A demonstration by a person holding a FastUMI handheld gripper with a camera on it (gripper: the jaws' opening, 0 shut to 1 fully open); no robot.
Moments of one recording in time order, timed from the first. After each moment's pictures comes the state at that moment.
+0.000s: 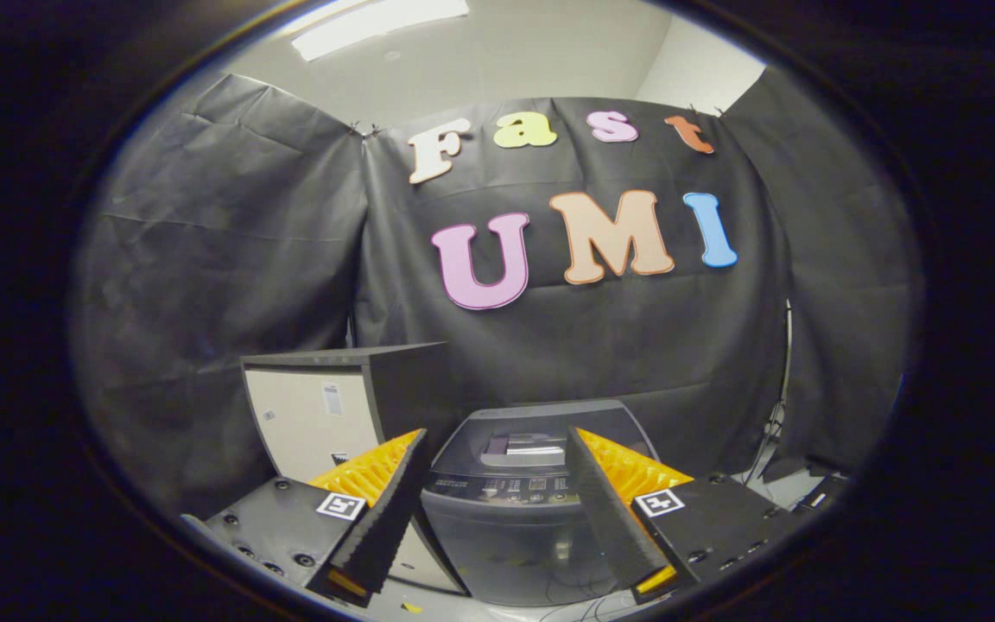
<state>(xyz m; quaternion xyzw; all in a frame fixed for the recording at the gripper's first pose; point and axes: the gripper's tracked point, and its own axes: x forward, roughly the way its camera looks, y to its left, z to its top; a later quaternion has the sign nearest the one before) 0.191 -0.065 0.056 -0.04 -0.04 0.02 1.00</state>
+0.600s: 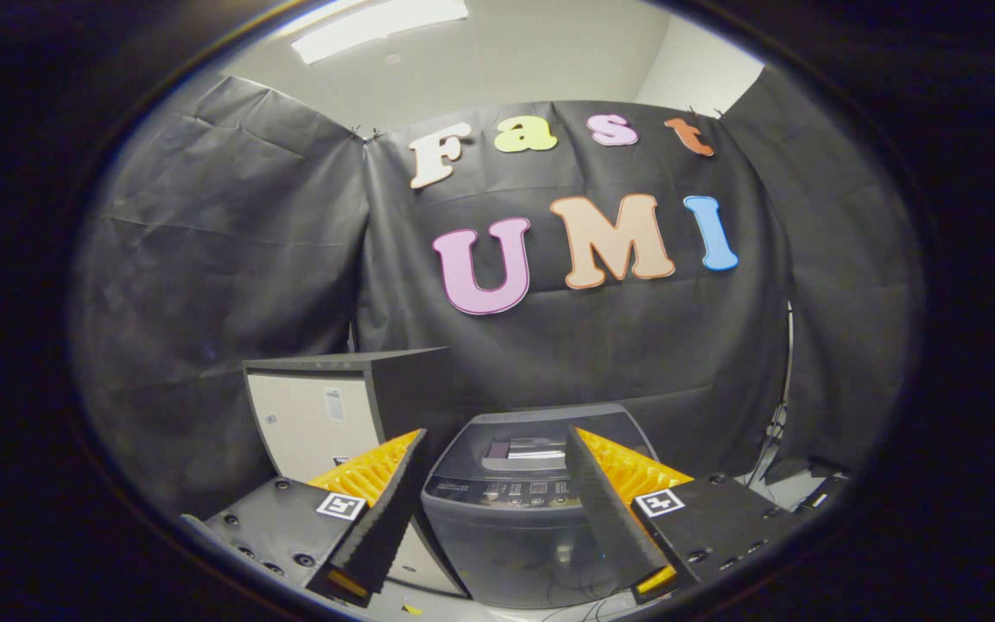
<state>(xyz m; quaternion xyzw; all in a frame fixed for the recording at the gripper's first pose) 0.190 -0.066 0.061 -0.04 -0.04 0.02 1.00</state>
